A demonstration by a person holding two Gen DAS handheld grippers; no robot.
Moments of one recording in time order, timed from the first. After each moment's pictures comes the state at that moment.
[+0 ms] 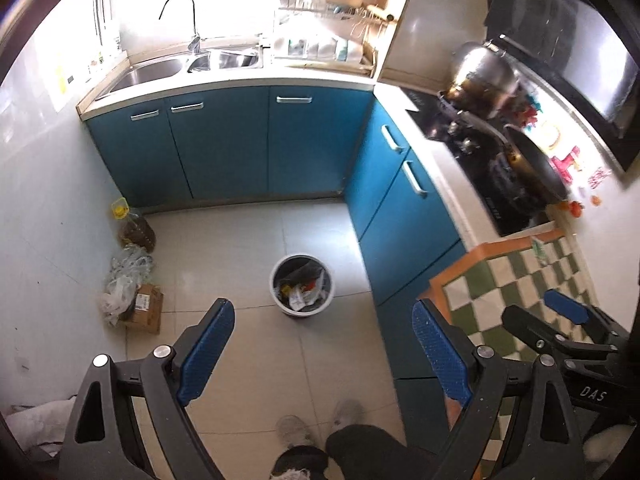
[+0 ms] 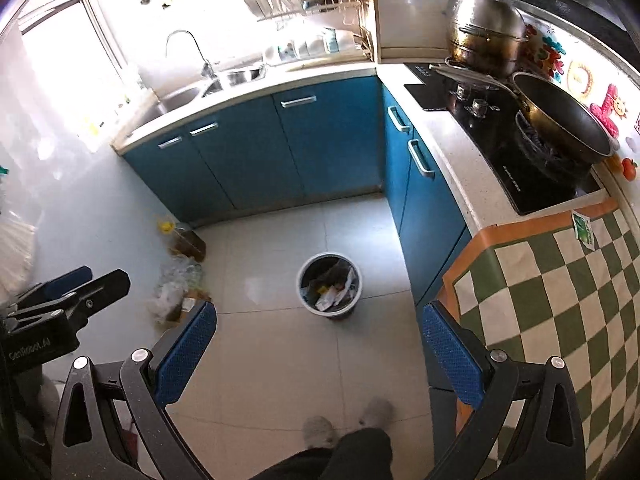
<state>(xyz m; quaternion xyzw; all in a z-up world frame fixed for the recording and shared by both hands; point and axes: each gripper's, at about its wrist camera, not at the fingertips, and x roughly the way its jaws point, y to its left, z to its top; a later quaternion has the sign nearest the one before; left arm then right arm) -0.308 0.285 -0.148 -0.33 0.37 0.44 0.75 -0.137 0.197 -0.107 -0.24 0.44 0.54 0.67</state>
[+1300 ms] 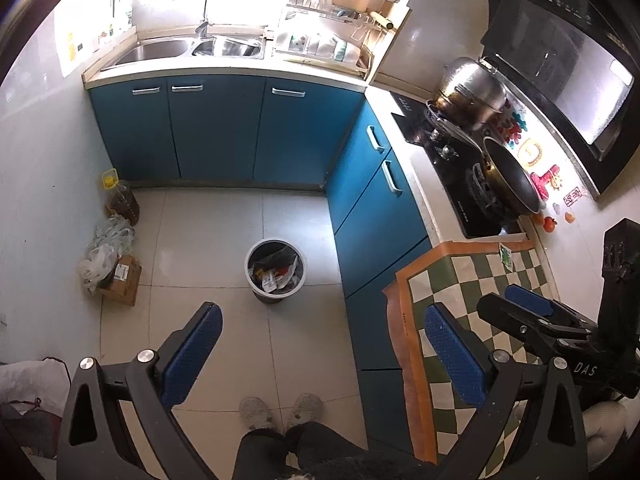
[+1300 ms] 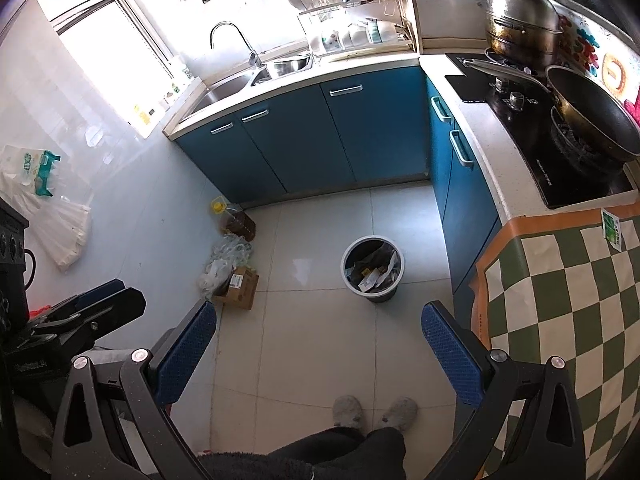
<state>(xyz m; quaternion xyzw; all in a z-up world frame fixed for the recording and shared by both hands) -0.319 0.248 -0.130 -0.38 0.35 0.43 0.74 -0.121 0.171 -0.088 -0.23 0.47 0.60 0.60</state>
